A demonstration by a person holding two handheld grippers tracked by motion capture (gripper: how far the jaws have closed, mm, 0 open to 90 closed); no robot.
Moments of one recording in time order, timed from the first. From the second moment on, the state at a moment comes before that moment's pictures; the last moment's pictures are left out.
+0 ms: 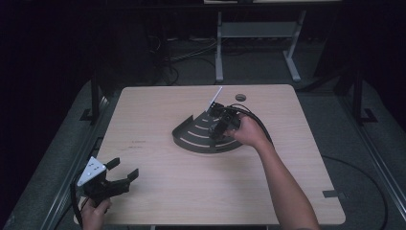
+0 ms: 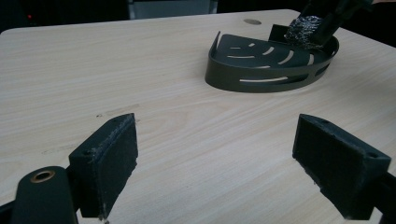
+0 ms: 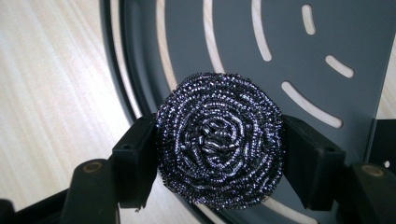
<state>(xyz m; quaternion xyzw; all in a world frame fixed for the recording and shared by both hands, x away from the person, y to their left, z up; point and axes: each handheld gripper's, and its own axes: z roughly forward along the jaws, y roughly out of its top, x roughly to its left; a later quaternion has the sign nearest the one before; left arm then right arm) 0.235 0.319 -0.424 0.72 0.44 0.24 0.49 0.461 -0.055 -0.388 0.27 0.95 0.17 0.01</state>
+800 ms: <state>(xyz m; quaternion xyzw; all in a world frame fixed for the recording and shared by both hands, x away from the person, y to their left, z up) 0.235 0.319 -0.425 0.71 0.44 0.24 0.49 0.477 -0.049 -0.414 0.30 0.94 0.16 0.00</state>
